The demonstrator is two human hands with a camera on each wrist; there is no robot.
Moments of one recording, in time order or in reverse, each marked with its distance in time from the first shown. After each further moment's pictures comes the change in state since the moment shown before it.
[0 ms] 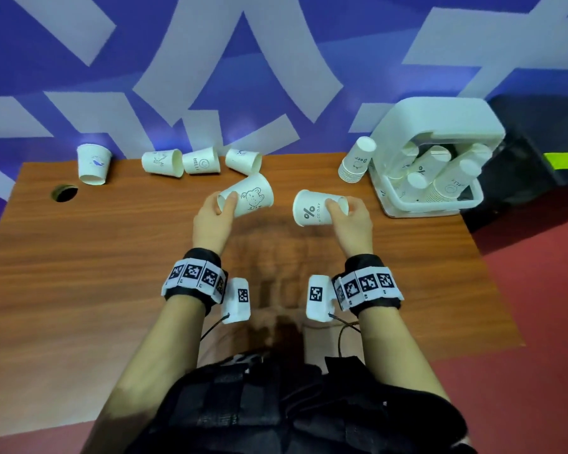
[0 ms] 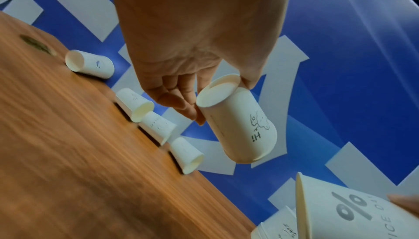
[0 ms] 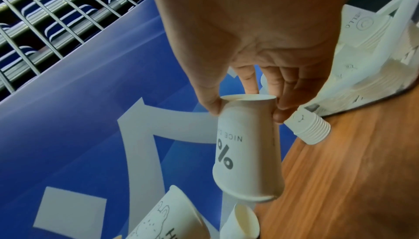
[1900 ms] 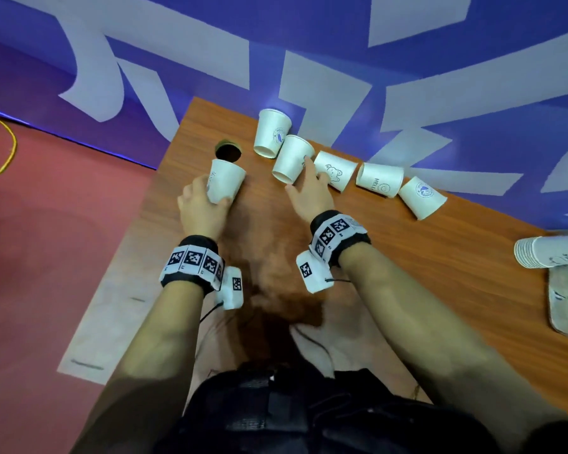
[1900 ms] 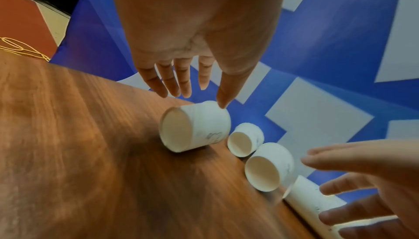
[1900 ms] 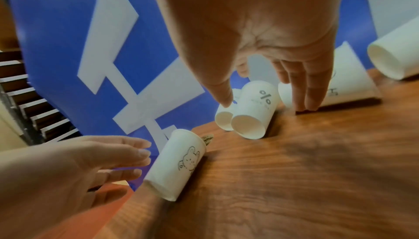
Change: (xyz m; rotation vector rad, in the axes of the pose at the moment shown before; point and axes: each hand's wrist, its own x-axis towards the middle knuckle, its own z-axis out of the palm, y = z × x) left_hand 0.141 -0.182 -0.275 0.240 0.354 -0.282; right_hand -0.019 -0.076 0.443 -0.749 -0.642 -0.279
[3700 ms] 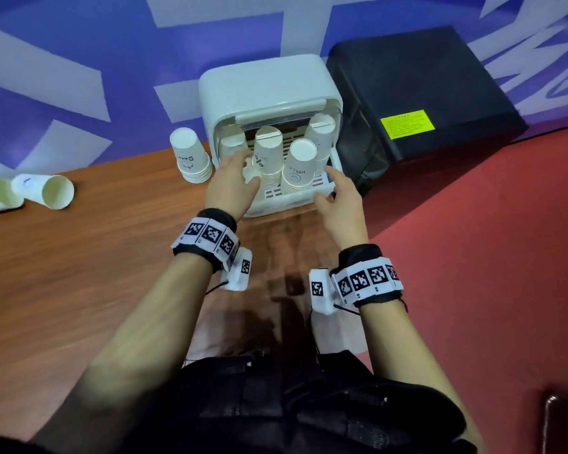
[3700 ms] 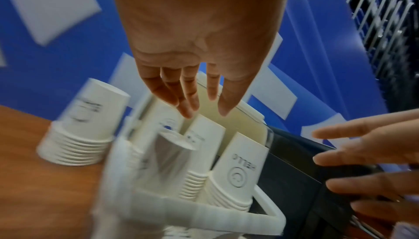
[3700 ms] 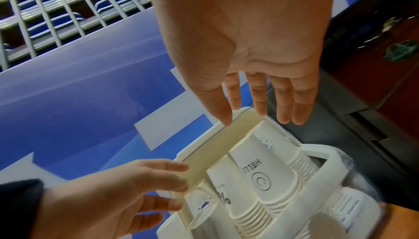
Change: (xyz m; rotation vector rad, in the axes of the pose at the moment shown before) left_hand -0.470 0.400 0.462 0.156 -0.517 0.817; right_hand -0.299 0.621 -0.380 0.531 0.715 0.156
